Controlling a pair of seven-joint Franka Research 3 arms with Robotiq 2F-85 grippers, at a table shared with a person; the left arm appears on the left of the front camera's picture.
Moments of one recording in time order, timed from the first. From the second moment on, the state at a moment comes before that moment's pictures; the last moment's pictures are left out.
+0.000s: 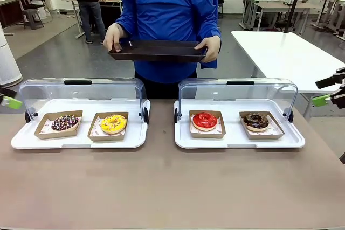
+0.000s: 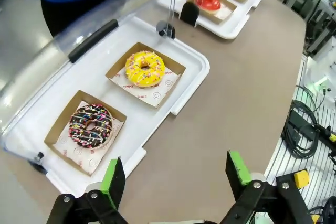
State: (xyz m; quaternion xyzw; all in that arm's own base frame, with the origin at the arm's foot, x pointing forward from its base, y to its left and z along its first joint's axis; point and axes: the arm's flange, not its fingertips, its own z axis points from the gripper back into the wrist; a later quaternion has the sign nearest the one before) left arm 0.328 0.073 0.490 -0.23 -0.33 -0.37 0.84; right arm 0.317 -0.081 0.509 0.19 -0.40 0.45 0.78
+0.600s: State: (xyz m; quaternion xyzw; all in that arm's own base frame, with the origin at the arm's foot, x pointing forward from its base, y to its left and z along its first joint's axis) left arm 0.266 0.130 0.533 -0.20 -0.42 -0.37 0.81; right arm 0.309 -0.085 0.516 0.21 -0.43 0.45 0.75
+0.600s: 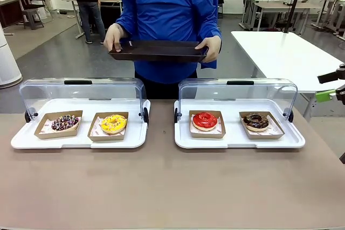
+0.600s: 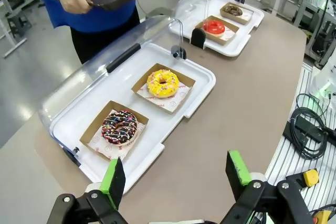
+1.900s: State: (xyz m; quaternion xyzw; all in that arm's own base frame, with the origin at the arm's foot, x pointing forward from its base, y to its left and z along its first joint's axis) left arm 0.258 0.123 0.547 -0.20 -0.46 -0.37 0.78; right arm 0.301 -0.091 0.523 0.20 -0.46 0.45 0.74
